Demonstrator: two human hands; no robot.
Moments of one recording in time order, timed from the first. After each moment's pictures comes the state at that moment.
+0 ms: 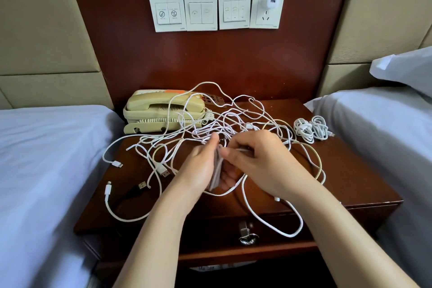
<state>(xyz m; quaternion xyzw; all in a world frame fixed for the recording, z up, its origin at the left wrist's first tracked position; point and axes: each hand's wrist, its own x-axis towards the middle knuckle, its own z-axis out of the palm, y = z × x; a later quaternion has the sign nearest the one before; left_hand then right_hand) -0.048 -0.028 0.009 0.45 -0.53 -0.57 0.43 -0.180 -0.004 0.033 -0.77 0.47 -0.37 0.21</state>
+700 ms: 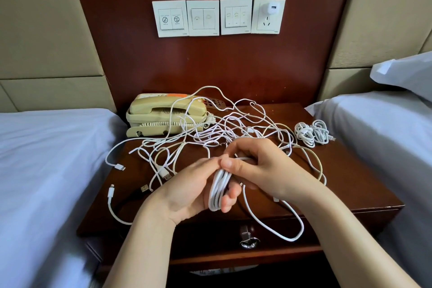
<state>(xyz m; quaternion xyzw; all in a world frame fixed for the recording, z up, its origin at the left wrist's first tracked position) -0.029 -0.014 0.016 0.26 -0.54 -0.75 0.28 -0.190 -0.009 0.026 -0.76 0.42 -0.36 0.34</state>
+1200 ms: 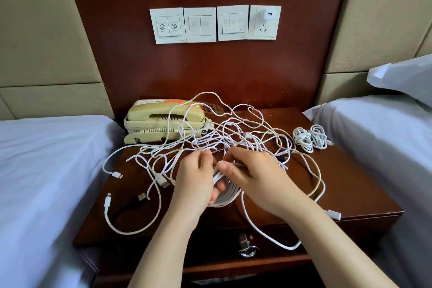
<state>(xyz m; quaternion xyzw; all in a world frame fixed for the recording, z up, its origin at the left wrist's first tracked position) -0.051 -0.021 0.011 0.54 -0.52 -0.45 0.48 -0.183 -0.013 0.012 -0.79 0.49 -0.34 0.14</state>
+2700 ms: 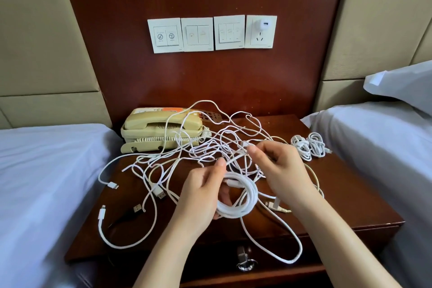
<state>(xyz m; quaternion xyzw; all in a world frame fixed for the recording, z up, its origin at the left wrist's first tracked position) -0.057 -0.012 0.012 0.49 -0.58 -0.44 0.48 -0.210 -0.026 0.016 -0.66 0.50 -0.53 0.19</state>
